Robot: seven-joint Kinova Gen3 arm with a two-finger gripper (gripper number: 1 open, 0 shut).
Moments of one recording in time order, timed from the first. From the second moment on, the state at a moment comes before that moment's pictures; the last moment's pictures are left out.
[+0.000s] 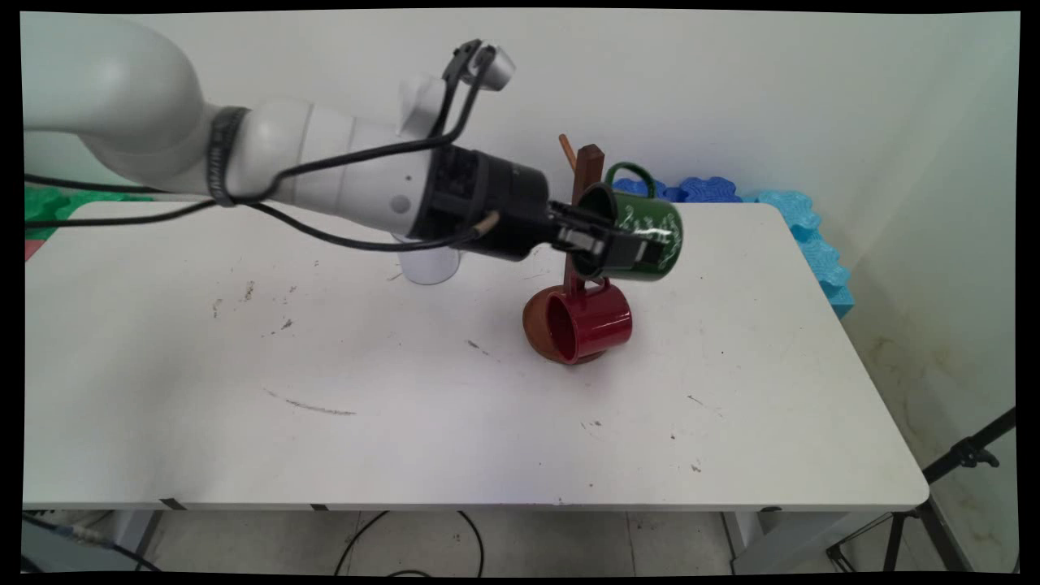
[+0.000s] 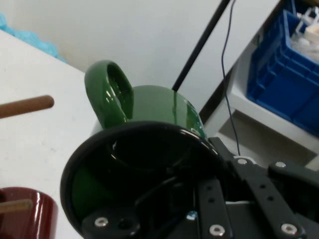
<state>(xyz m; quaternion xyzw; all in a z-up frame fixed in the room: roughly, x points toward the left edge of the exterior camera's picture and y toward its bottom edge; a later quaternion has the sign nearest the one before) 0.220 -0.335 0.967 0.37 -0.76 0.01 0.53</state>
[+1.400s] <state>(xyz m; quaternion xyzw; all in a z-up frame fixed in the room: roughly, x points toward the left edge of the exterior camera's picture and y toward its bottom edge) 0.384 -0.351 1.001 0.26 -0.93 0.05 0.26</state>
